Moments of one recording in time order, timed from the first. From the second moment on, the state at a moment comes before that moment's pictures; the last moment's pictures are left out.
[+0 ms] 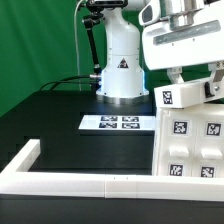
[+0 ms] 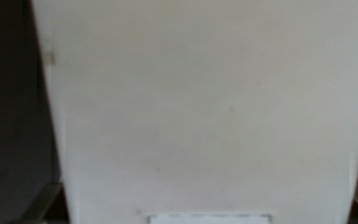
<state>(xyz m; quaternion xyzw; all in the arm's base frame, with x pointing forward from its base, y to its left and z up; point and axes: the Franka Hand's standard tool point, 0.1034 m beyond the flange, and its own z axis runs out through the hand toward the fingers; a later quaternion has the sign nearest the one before) 0.629 0.093 0.157 -0.83 0.54 -0.04 0.11</state>
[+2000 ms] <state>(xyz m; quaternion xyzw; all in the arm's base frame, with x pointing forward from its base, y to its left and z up) 0.625 0.097 0.183 -0.49 0.84 0.05 0.20</state>
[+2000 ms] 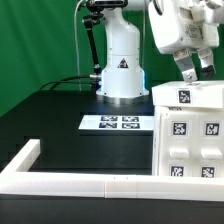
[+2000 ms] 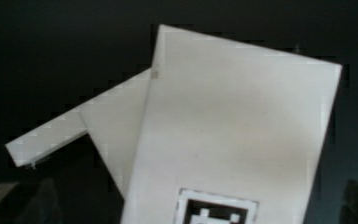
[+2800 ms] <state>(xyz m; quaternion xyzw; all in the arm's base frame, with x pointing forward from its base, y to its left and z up) 0.629 0.104 0.196 -0.69 0.69 0.02 0.21</state>
